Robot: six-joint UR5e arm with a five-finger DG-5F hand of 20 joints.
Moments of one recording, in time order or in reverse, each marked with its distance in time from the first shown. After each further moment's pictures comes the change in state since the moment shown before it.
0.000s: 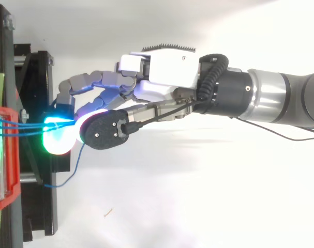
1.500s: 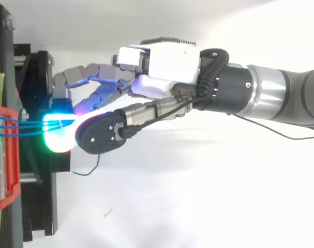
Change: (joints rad) arm -0.007 0.001 0.007 0.054 -0.004 -0.030
